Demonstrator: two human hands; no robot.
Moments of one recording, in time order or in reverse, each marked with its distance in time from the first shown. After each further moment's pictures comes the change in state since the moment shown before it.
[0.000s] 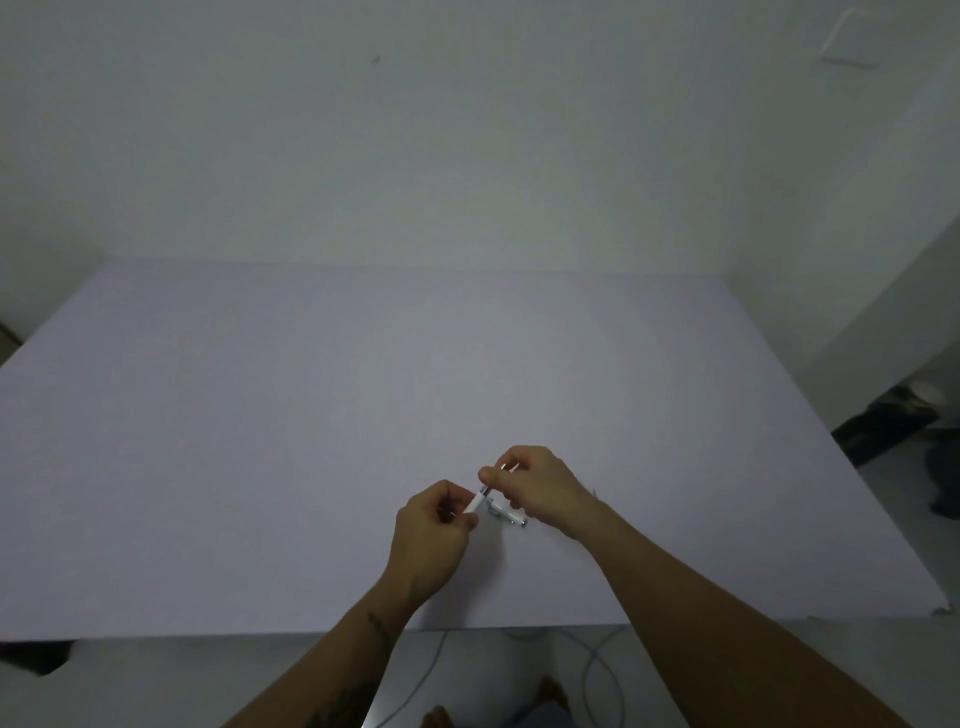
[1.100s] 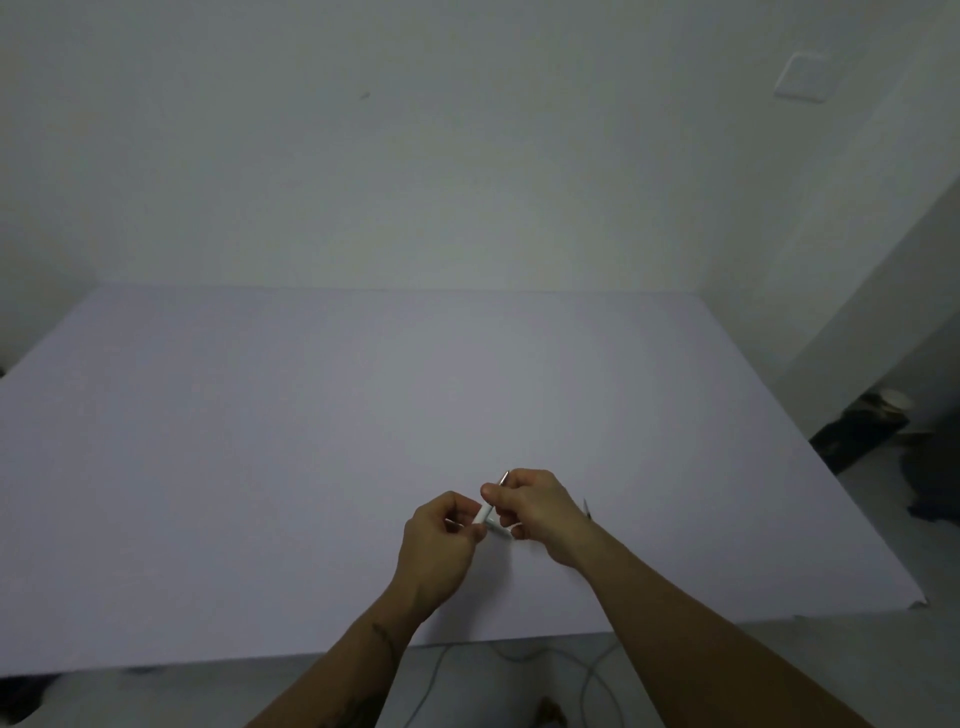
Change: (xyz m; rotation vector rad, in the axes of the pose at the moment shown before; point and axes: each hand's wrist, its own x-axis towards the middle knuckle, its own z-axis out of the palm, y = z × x) left_hand -0.005 0.012 0.004 -0.027 -0.046 0.011; right_hand -0.014 0.006 0.006 0.358 0.000 0.071
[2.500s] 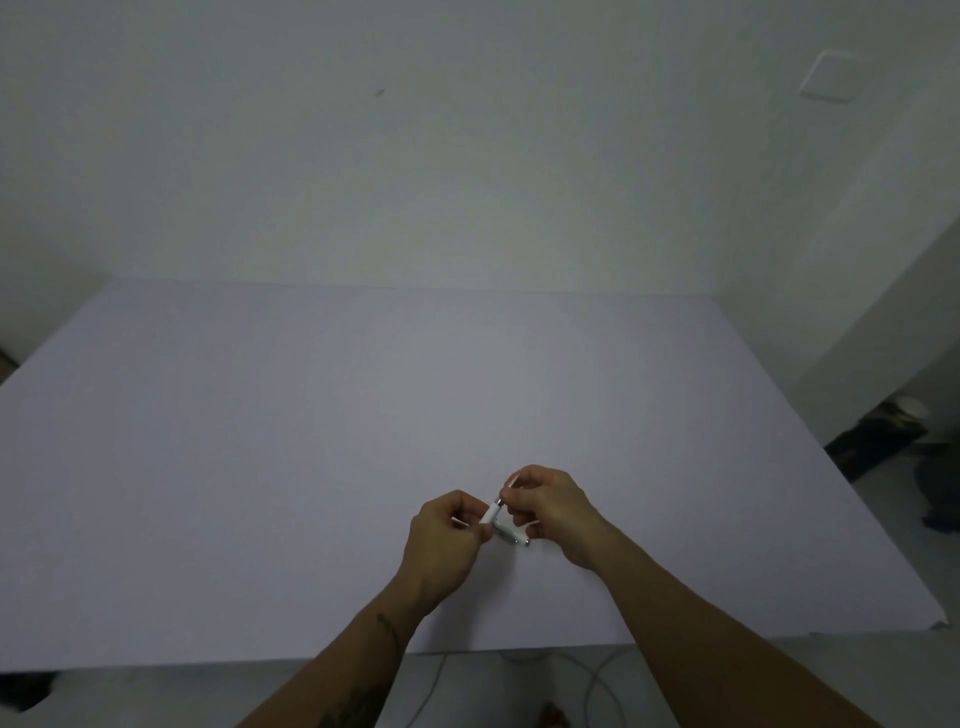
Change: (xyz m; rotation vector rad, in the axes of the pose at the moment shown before) left_hand 0.013 0.003 -0.007 -0.005 -0.029 -0.045; right_hand 0.011 0.000 -0.008 0.030 -0.028 -0.015
